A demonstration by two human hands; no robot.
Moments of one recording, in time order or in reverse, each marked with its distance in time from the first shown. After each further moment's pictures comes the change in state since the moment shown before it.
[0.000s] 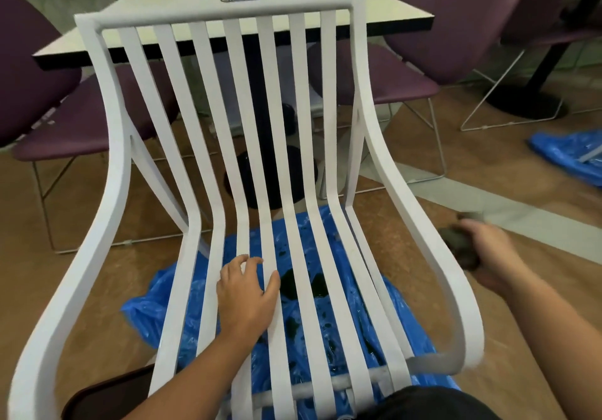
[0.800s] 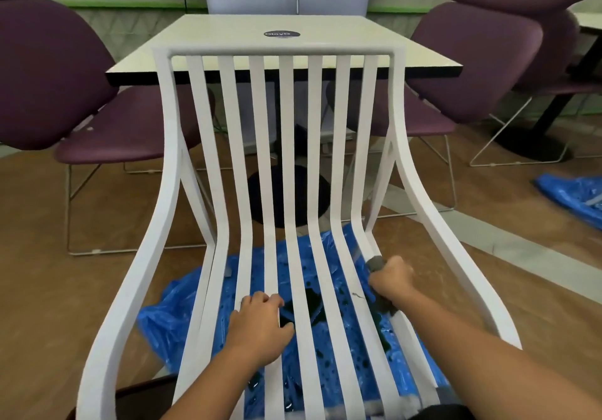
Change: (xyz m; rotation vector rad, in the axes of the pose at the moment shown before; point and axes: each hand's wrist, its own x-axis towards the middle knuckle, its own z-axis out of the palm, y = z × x) left_hand -0.006 -0.021 -0.063 0.207 -0.499 0.062; right_hand -0.009 0.067 0.171 -0.995 0.049 -0.070
